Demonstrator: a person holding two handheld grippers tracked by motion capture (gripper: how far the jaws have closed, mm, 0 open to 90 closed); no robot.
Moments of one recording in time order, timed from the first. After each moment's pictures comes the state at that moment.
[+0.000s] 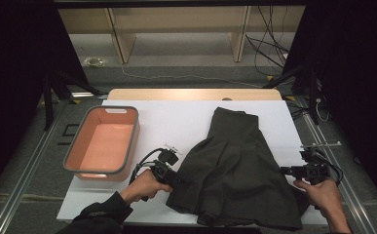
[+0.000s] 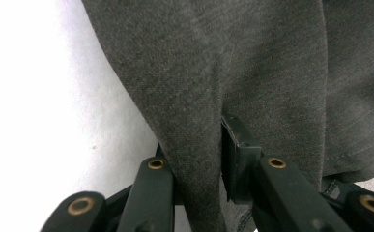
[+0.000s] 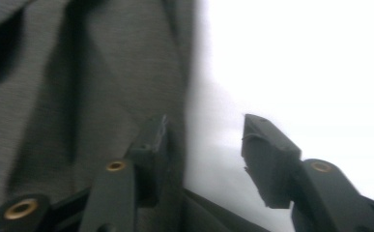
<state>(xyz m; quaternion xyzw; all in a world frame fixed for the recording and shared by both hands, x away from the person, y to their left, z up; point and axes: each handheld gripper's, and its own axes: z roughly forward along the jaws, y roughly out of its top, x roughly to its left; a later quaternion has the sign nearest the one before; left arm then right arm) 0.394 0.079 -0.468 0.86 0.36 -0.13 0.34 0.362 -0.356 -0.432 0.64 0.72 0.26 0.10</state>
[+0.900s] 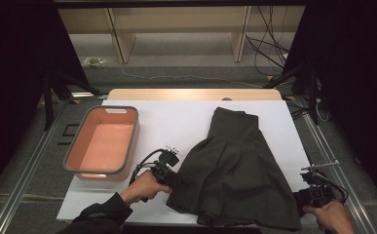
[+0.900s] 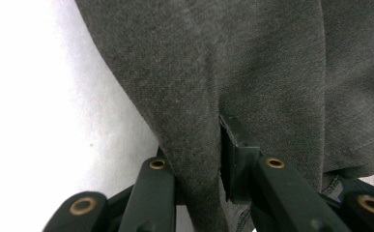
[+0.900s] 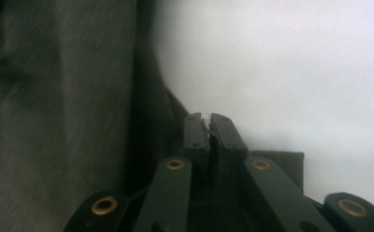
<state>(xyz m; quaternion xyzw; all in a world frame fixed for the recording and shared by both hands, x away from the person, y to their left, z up) 0.390 0.078 -0.467 0.86 0.36 -0.12 0.33 0.318 -0.358 -0.457 0.66 0.73 0.16 0.05</state>
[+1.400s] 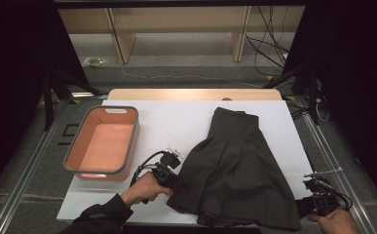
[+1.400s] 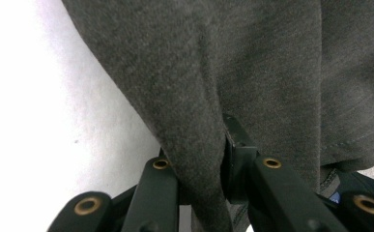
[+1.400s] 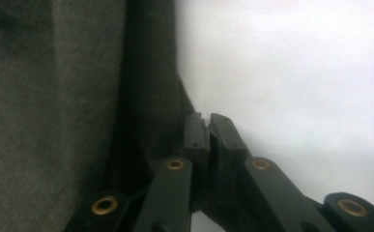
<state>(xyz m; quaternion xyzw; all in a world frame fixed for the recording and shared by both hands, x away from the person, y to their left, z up) 0.386 0.074 -0.470 0.87 0.35 -0.13 0.33 0.299 -0.358 -0.454 0.66 0.74 0.14 0.06</state>
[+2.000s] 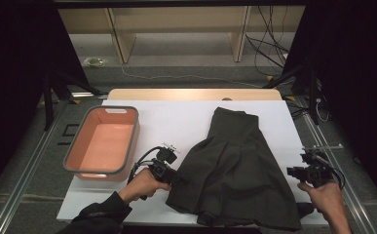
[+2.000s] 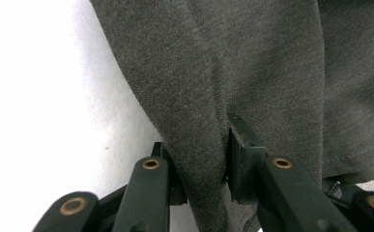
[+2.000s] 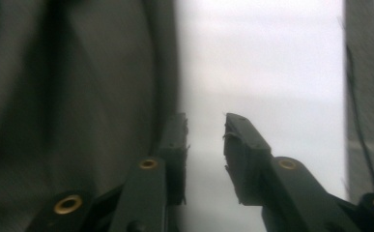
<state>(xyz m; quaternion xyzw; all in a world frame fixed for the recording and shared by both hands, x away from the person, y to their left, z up) 0.394 0.083 -0.463 0.86 0.37 -0.12 0.34 0.356 -0.349 -0.424 0.63 0.72 0.24 0.15</state>
